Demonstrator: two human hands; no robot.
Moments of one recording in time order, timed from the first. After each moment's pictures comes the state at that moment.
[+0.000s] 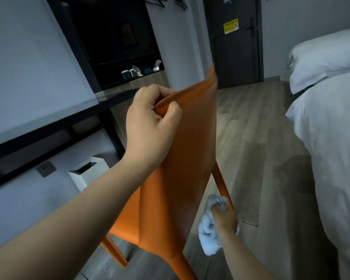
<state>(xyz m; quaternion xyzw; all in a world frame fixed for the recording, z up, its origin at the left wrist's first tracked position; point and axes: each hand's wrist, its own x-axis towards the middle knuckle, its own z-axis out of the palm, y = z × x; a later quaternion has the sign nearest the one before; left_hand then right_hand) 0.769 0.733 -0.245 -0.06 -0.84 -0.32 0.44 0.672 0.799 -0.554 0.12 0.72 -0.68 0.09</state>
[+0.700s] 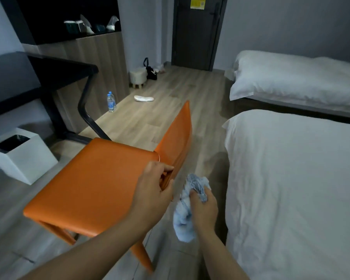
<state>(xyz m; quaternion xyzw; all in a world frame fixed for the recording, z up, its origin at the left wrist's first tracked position) 0.784 0.721 -0.195 -0.02 -0.87 -0.45 0.19 0.745 0.862 -0.304 0.15 0.80 -0.58 -0.07</state>
